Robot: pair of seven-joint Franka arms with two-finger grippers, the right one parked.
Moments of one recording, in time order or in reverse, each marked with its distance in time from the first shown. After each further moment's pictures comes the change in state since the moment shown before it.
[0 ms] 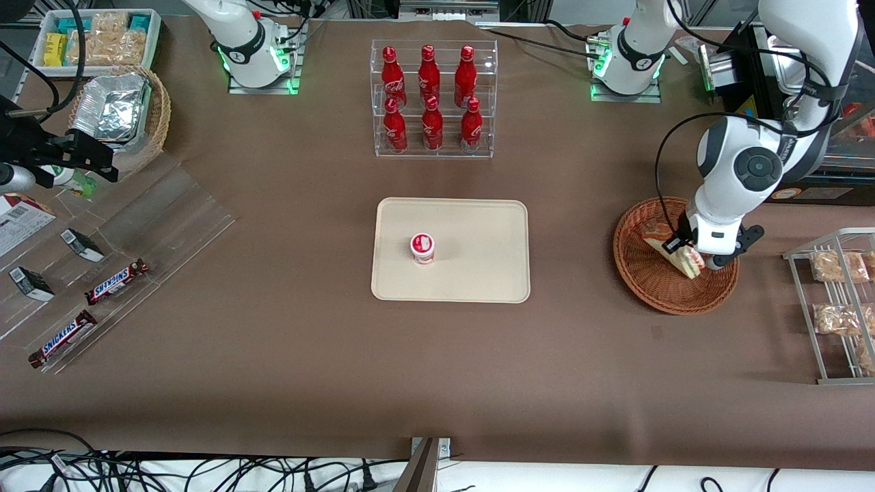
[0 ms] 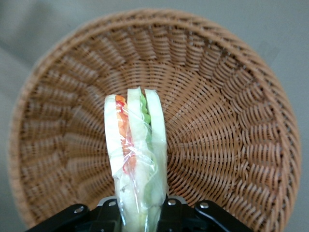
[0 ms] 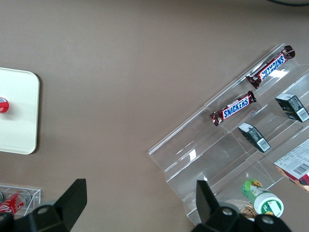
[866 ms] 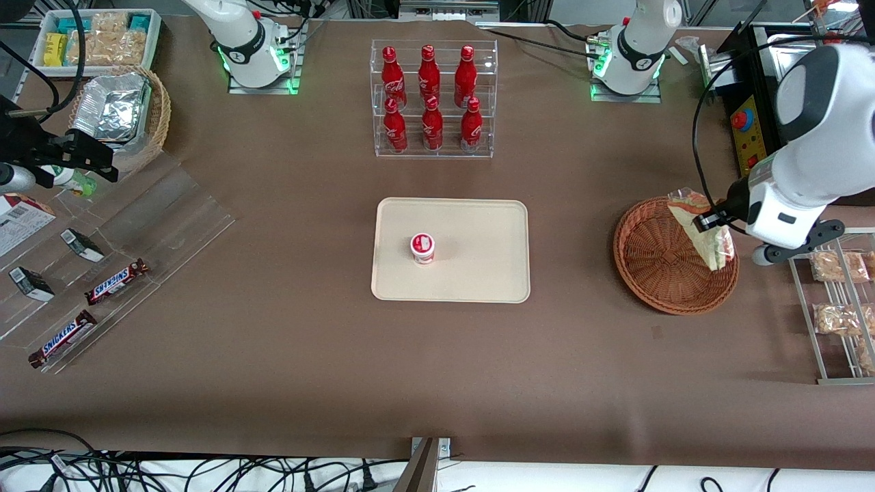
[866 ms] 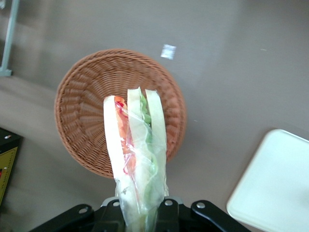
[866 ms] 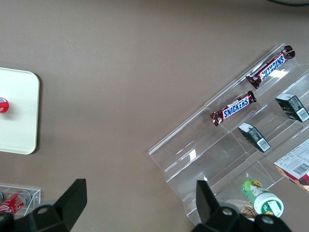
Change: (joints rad) arm -0.006 -0.075 -0.100 0.550 -0.252 -0.702 0.368
